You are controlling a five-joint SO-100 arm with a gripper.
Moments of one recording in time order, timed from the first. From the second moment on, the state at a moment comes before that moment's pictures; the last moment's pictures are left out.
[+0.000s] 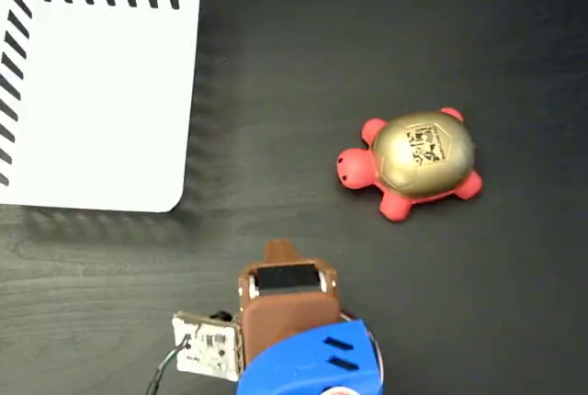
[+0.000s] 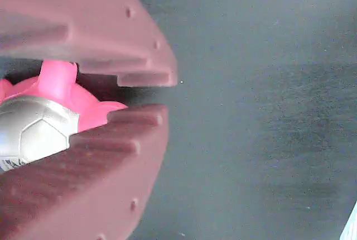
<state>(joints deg) 0.0 185.8 168.0 71.8 1.2</state>
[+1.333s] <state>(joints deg) 12.5 138.2 130.4 76.9 -23.3</state>
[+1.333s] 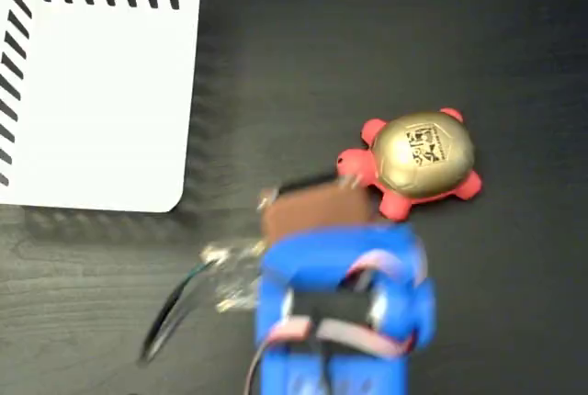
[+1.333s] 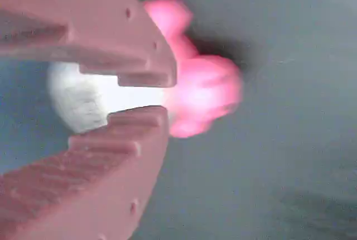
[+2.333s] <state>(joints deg) 28.7 91.8 89.6 92.0 -43.1</state>
